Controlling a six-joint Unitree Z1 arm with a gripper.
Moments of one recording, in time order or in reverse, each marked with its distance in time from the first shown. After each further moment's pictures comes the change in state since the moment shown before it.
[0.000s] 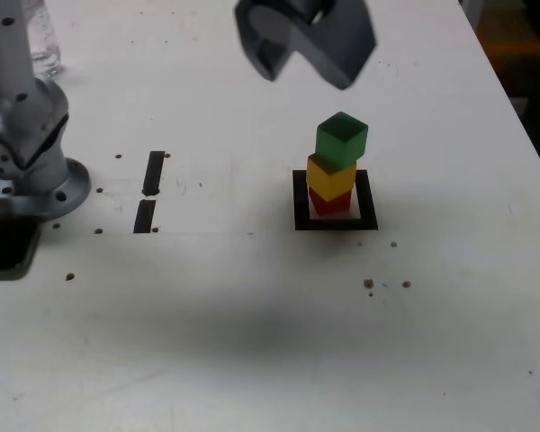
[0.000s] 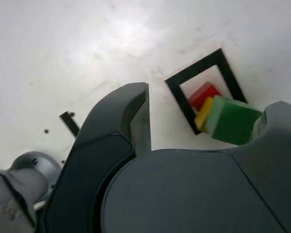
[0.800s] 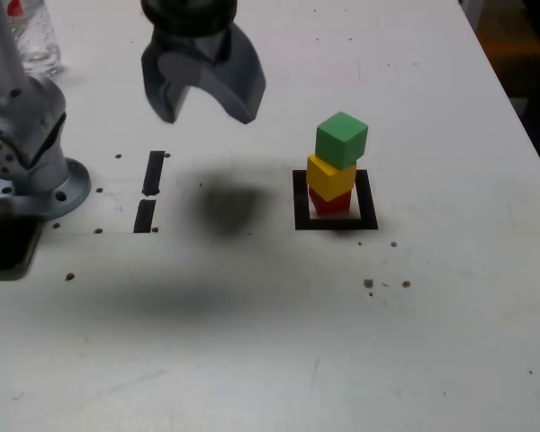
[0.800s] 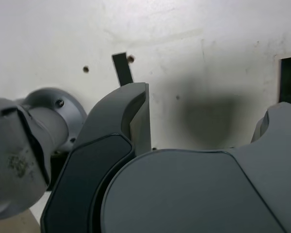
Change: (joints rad) arm 0.079 -0.149 0.442 -0.073 -0.158 -0.286
